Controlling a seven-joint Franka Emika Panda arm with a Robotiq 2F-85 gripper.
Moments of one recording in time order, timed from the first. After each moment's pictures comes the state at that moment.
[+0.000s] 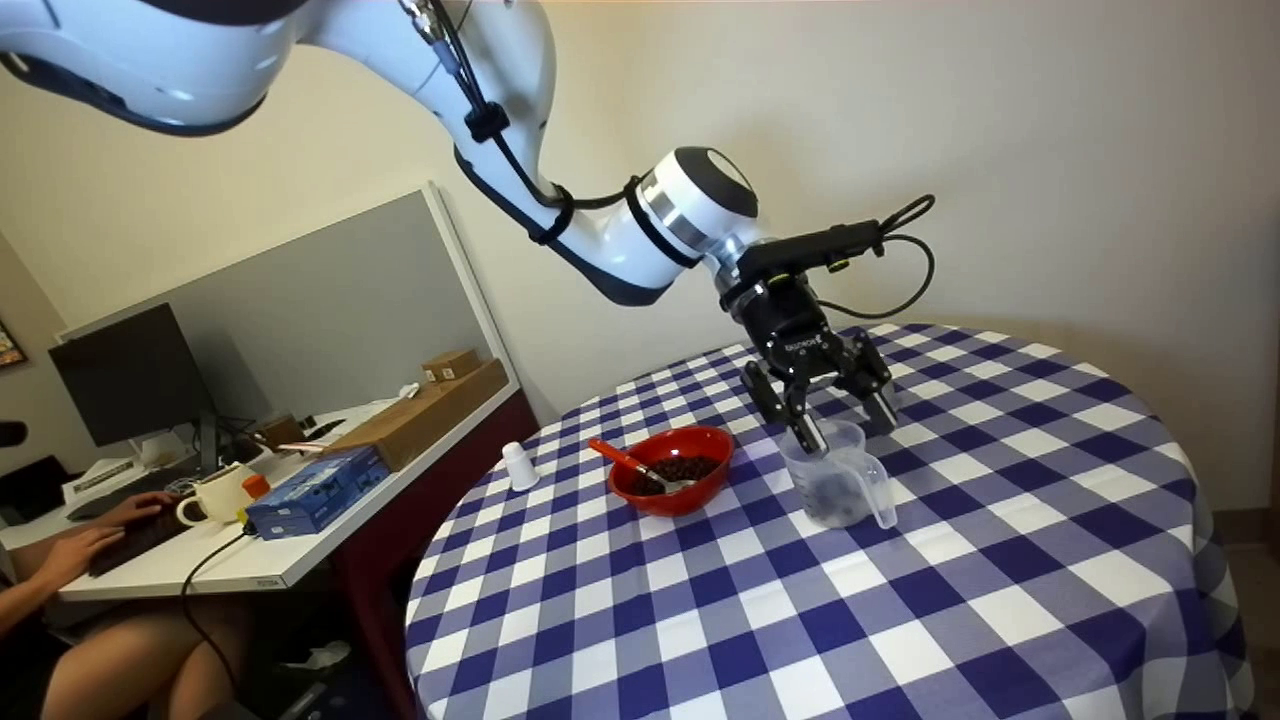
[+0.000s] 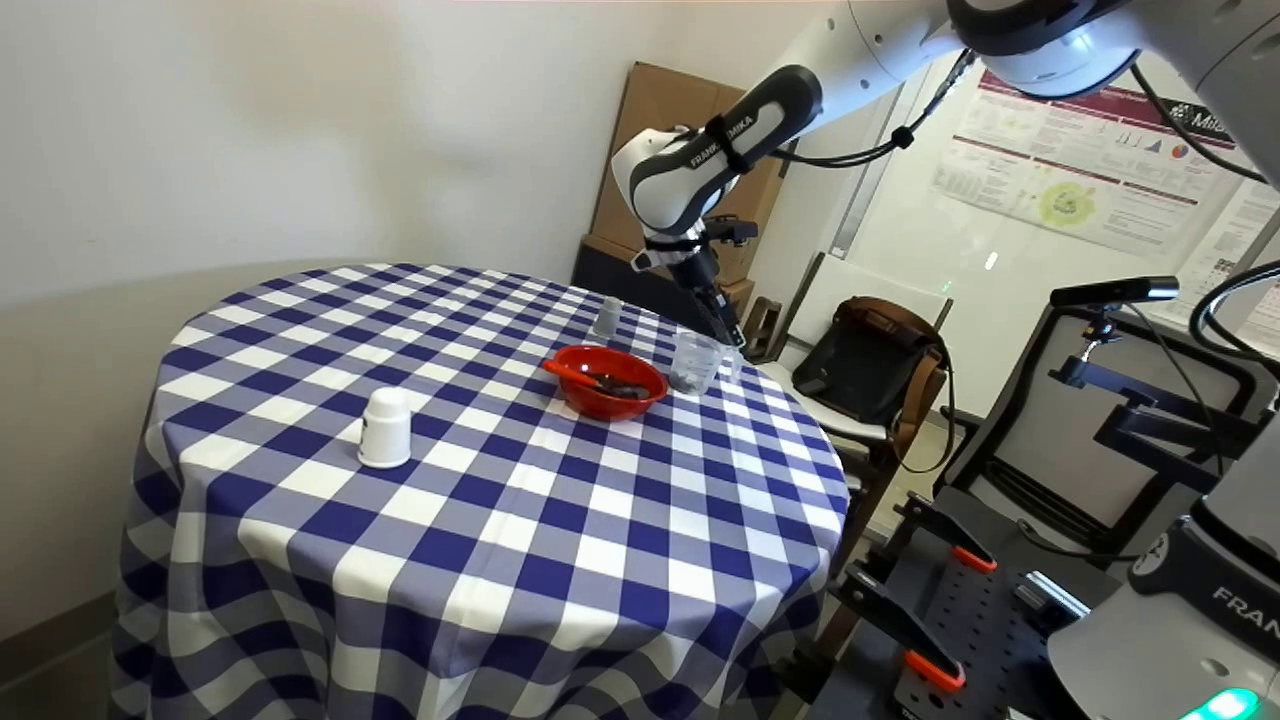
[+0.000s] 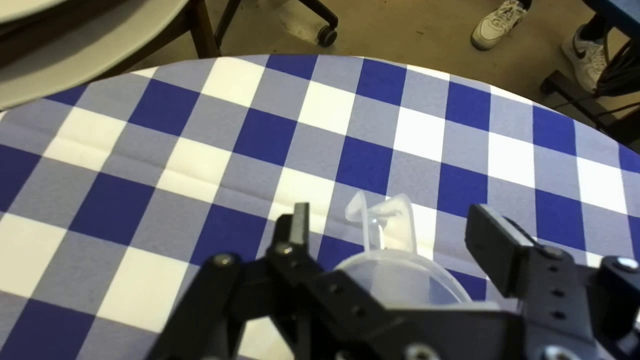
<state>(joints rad) -0.16 0.92 -0.06 -1.38 -0.60 1.75 -0.85</state>
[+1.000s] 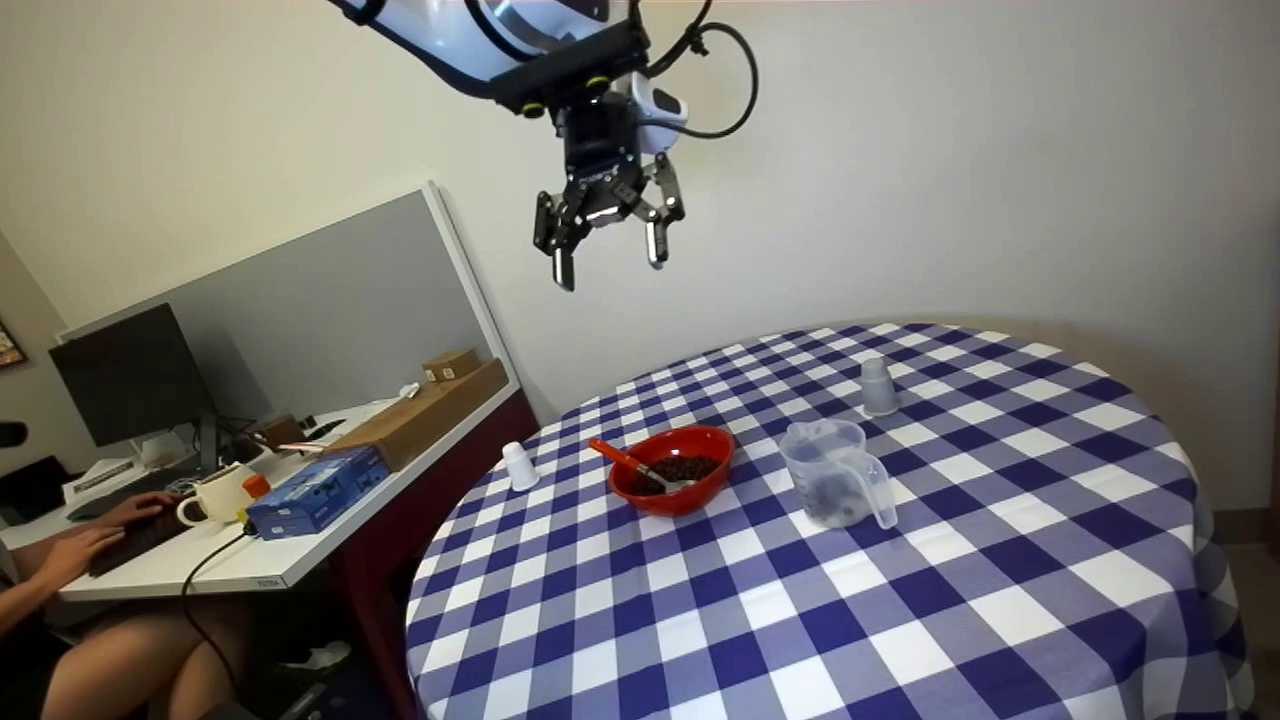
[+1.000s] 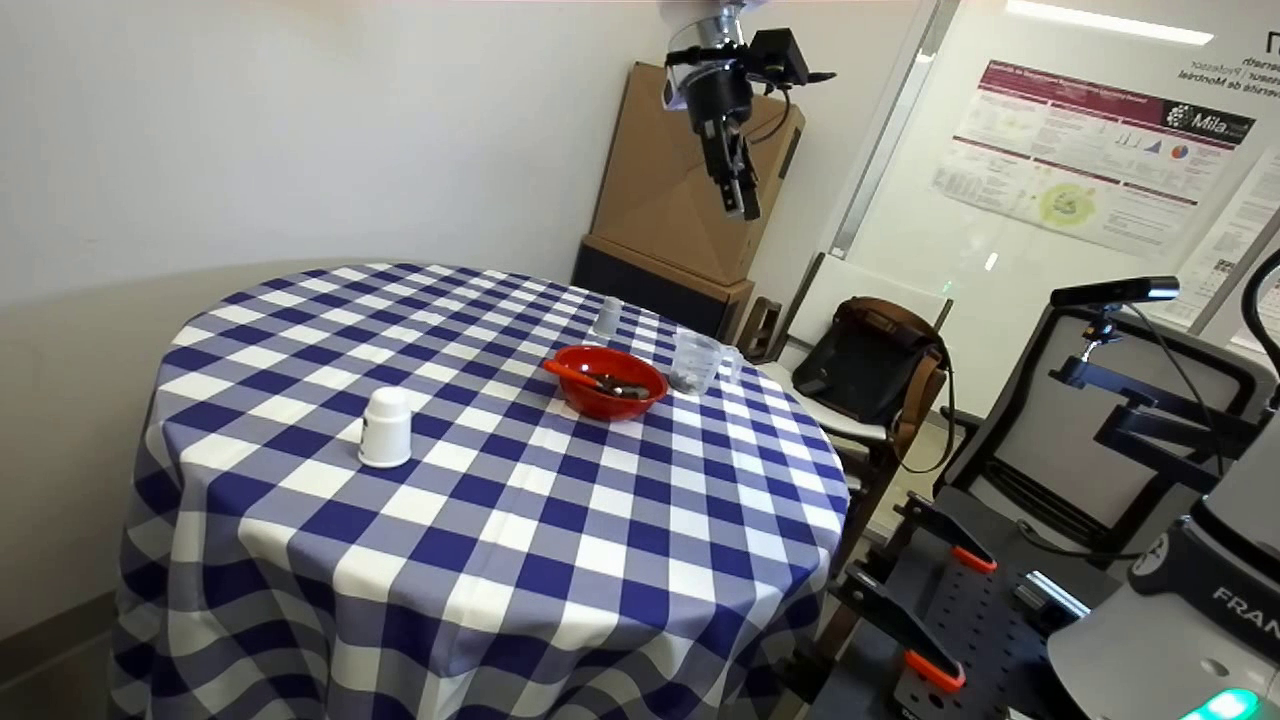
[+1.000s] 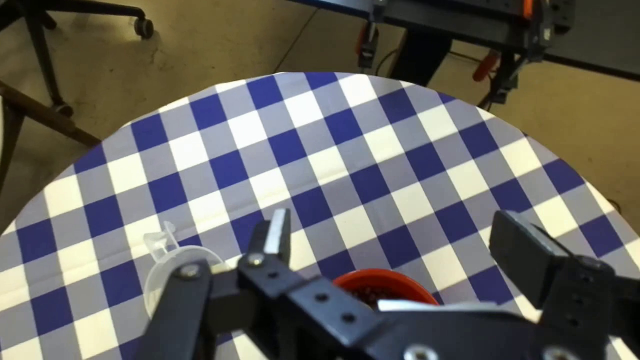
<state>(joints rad) -0.08 0.45 -0.01 -1.57 -0.19 1.44 -0.29</state>
